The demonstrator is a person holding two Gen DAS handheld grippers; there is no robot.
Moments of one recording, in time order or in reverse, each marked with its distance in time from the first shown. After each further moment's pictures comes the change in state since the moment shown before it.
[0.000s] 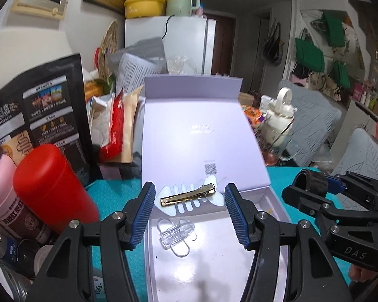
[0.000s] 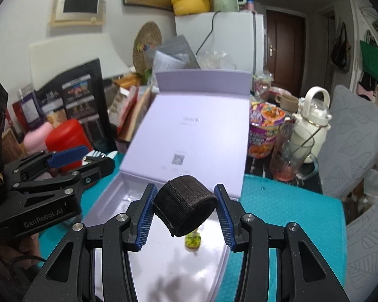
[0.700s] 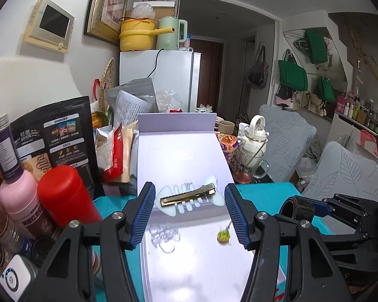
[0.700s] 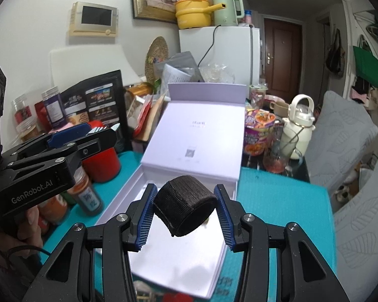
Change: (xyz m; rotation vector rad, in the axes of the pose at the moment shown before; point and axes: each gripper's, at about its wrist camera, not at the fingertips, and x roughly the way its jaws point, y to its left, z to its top) left arm -0.089 -0.019 0.000 0.019 -0.180 -0.054; right arm -0.077 0.024 -0.019 -0.001 -0.059 -0.002
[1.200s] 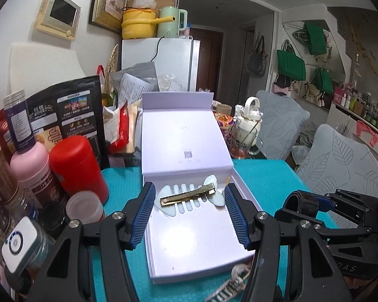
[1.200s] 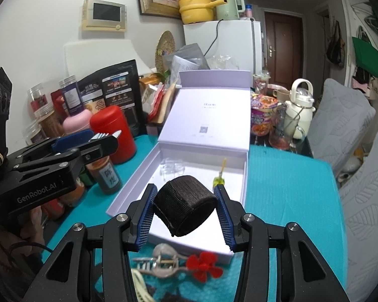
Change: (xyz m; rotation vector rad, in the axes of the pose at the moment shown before) left arm -0.044 0.000 -0.039 0.001 0.066 -0.008; right arm -0.035 0.023 -0.043 0.023 0.030 0.030
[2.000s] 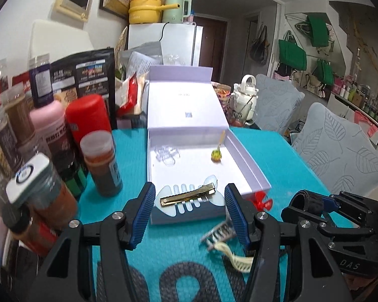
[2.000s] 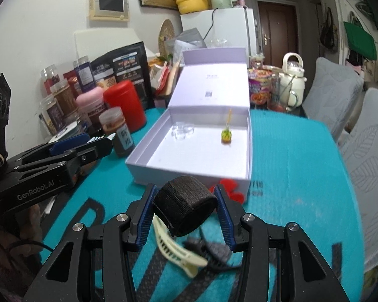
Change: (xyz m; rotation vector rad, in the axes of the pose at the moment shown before) left arm -0.050 -0.002 -0.072 -0.022 0.078 0.009; right arm -0.042 0.027 -0.078 0.050 0.042 0.001
